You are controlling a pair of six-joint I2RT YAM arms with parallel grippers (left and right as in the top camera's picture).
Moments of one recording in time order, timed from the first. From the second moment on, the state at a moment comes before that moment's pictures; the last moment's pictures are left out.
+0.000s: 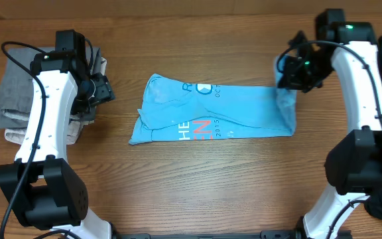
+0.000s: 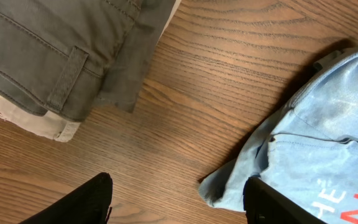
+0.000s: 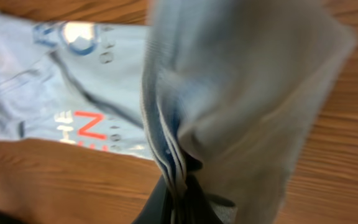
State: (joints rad) left arm 0.09 1.79 1.58 -1.16 -0.02 -0.34; right arm -0.03 1.99 1.90 -1.39 -0.36 -0.02
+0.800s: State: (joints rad) left arm 0.09 1.79 1.58 -1.16 -0.01 -0.34; right arm 0.36 1.98 1.50 -0.85 -0.44 0.23
